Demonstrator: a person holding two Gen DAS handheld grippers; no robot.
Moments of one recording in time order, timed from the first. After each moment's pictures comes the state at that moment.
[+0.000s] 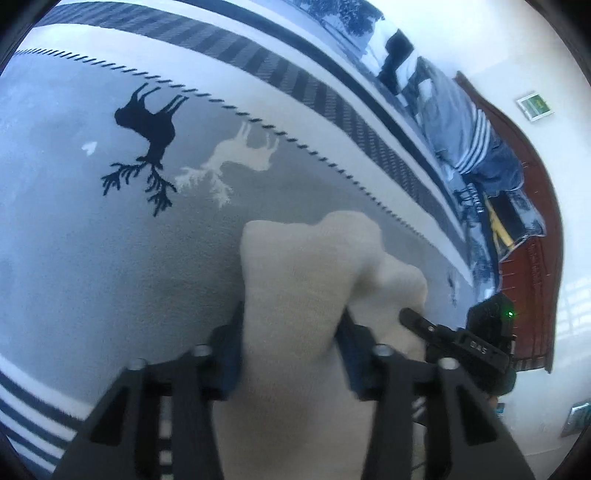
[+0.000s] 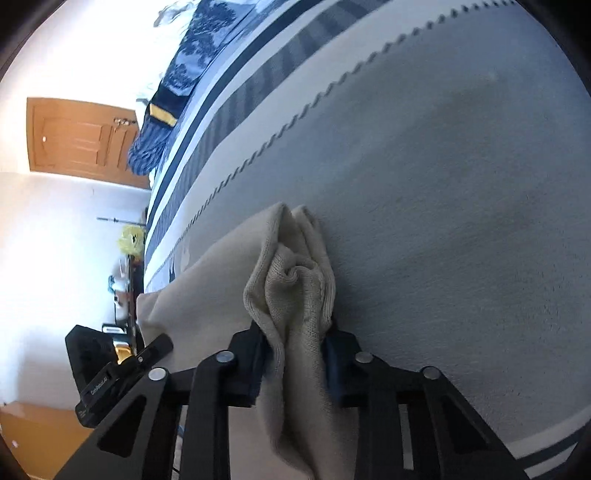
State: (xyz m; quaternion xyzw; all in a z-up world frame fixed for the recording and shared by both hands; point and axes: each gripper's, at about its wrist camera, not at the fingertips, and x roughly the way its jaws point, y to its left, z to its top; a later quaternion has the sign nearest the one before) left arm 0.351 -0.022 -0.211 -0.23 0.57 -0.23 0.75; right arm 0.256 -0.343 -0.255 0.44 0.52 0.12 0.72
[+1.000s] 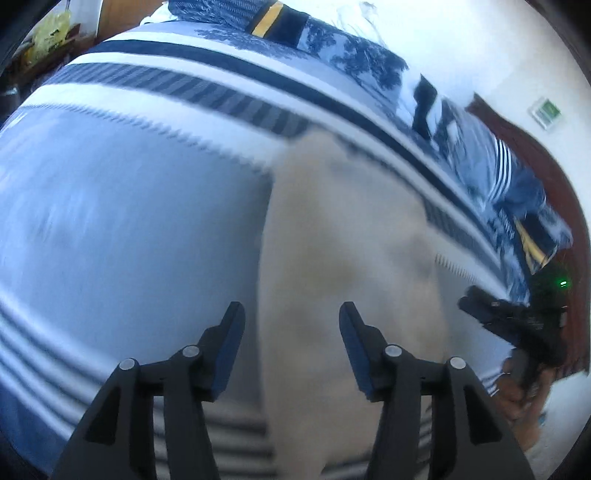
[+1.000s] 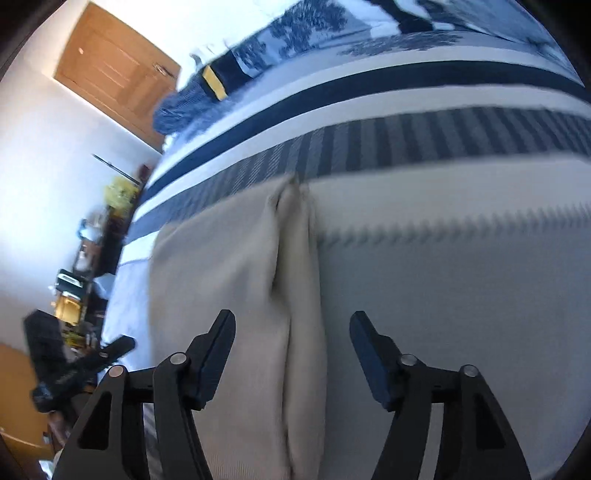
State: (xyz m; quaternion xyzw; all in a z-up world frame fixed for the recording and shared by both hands) left arm 0.338 0.090 -0.189 -0.17 0.52 -0.15 0.83; right arm 0.301 -0.253 -0.175 0.28 0.50 0.15 0.81
